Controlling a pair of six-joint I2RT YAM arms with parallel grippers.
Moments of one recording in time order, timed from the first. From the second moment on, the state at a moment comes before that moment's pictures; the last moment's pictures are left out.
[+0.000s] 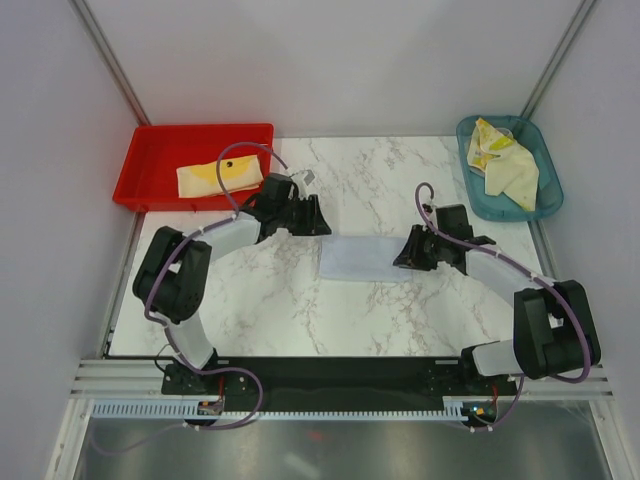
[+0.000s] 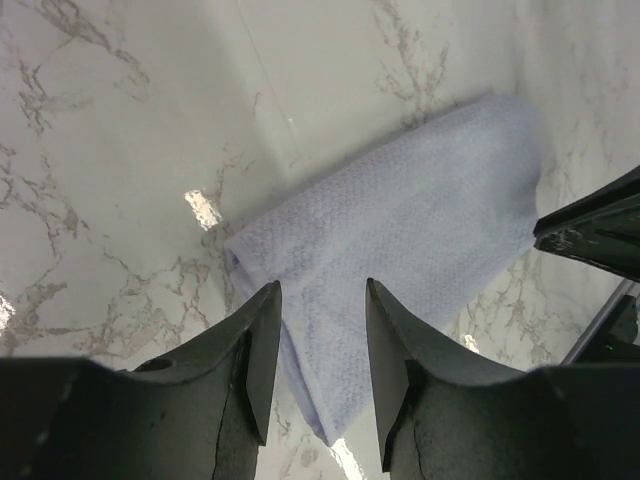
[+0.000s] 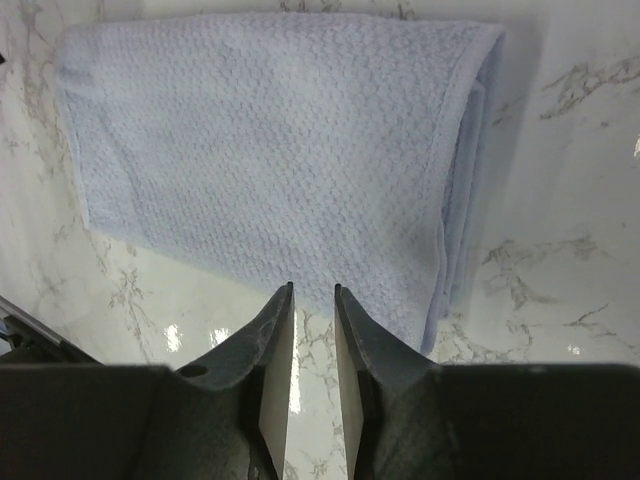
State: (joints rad) left arm -0.46 1.80 1.09 -0.03 0.41 -0.42; right arm 0.19 1.39 0.70 -0.24 -0.40 0.47
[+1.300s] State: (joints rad) left arm -0.51 1.63 0.99 0.06 0.47 -0.38; right arm 0.13 1.56 0.87 -0.22 -0.35 0.48
